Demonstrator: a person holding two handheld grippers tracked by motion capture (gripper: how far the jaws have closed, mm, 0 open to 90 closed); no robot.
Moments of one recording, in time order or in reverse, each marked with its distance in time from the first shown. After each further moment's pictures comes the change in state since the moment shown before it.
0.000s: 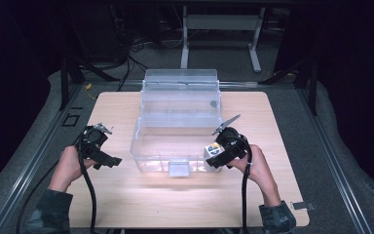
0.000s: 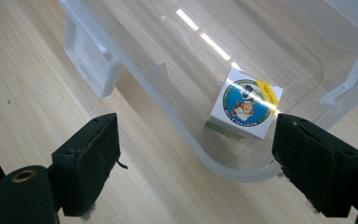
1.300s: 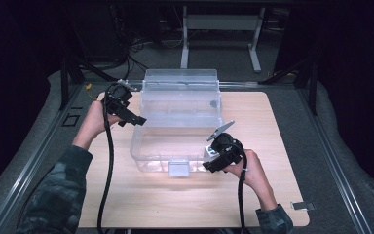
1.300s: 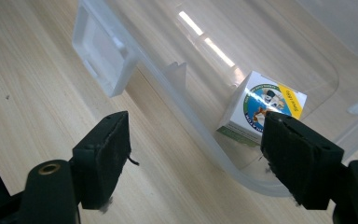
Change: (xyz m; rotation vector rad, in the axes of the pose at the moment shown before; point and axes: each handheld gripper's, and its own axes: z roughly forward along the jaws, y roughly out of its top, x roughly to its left) left arm 0.010 0.132 -0.009 -0.137 -0.071 0.119; right arm 0.015 -0.003 0.012 -0.004 -0.015 -0.050
